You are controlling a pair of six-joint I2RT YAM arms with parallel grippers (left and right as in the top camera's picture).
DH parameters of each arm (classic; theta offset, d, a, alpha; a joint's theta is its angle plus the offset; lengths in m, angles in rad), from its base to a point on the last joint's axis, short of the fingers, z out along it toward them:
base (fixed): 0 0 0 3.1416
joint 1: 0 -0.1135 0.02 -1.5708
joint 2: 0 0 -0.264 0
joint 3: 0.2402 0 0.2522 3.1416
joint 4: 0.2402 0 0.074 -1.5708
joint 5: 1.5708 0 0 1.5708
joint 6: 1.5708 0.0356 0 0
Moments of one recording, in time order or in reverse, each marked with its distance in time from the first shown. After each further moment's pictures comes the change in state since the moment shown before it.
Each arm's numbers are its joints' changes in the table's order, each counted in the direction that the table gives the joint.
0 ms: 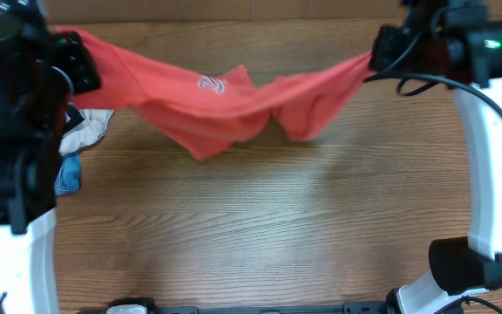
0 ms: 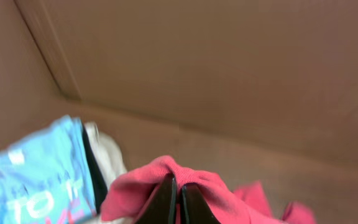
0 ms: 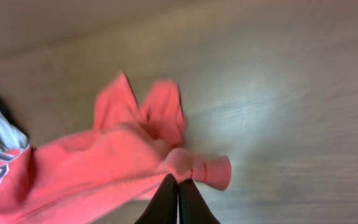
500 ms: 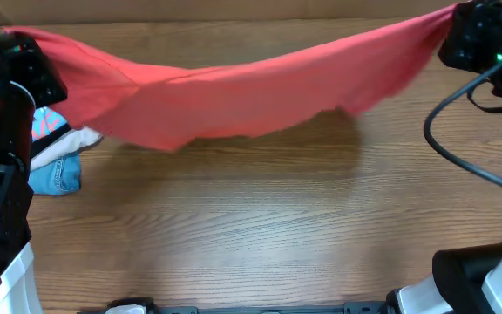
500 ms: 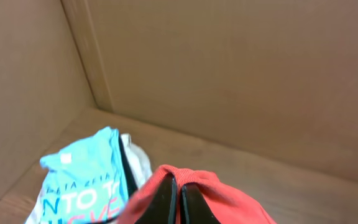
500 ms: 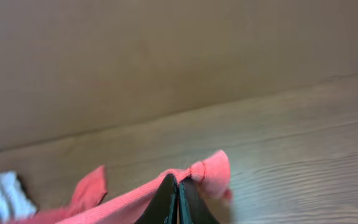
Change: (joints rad) left arm -0.050 0.018 0.174 0.151 -0.055 0.023; right arm 0.000 0.051 0.544 0.179 0.200 -0.013
